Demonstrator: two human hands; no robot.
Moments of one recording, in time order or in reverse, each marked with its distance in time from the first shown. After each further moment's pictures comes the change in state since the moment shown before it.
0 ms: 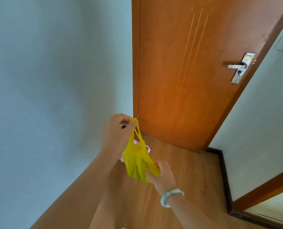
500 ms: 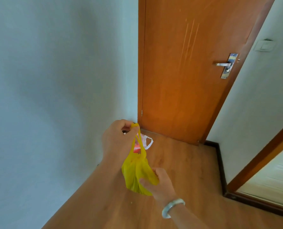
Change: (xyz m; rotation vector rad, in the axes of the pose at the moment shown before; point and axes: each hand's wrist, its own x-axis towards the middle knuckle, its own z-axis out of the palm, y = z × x) left_hand -0.201 0.020 -0.097 0.024 0.069 0.003; right_hand -0.226 -0.004 0.024 0.159 -0.084 -0.018
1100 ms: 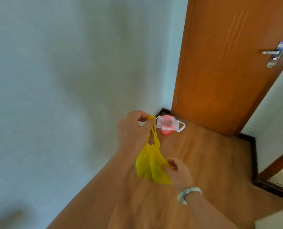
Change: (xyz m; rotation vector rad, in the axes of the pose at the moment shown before) left_hand -0.223 -0.011 -0.203 0.082 0.144 0.028; right_hand -0.233 -0.021 0.104 0.103 -0.064 -0.054
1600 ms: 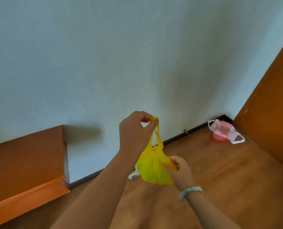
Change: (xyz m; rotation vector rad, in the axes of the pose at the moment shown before) left_hand -0.217 0.008 -0.141 0.174 0.419 -0.224; right_hand -0.170 -0.010 0.050 -0.165 -0.520 -0.255
